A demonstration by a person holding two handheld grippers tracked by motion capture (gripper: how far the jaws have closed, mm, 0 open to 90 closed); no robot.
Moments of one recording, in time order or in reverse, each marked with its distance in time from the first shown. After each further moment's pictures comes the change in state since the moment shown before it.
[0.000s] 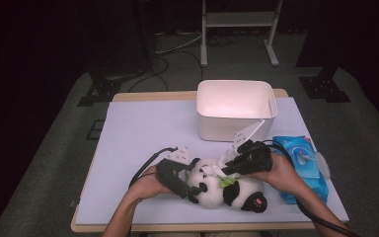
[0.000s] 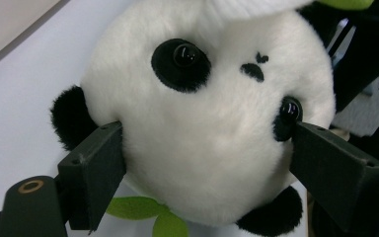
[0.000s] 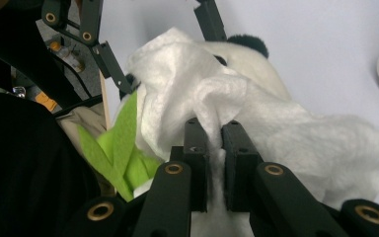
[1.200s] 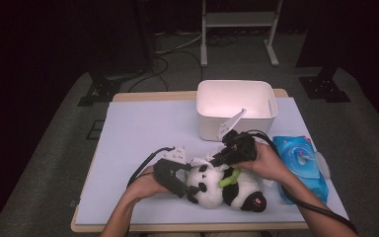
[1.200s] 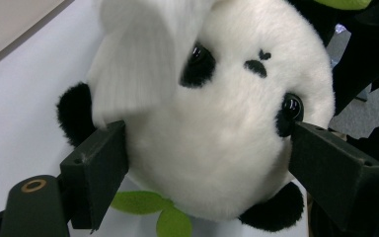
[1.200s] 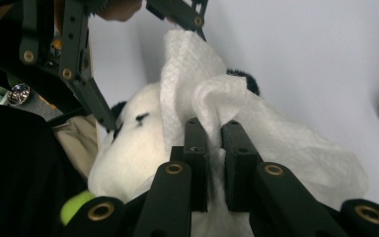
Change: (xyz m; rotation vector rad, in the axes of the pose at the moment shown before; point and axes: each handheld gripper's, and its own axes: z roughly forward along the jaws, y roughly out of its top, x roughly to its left) left arm 0.004 -0.006 -0.004 -0.021 -0.010 -0.001; right arm -0.015 0.032 0.017 0.038 0.028 -0.003
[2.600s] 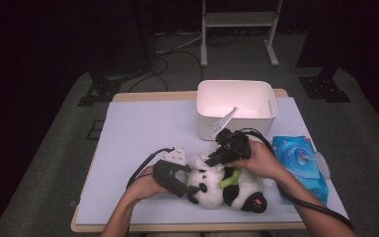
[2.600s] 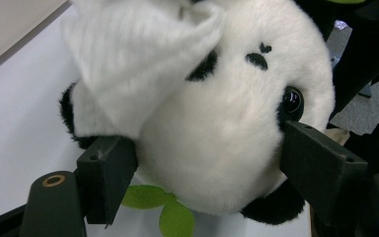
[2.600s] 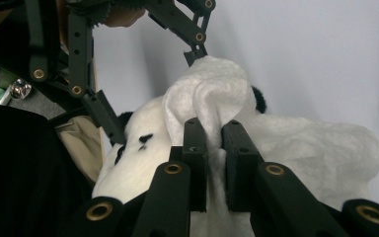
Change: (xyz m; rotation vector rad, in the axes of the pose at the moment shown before) left arm -0.003 0.001 0.000 0.007 0.015 0.025; right arm 0.004 0.016 0.006 0.026 0.009 -0.009
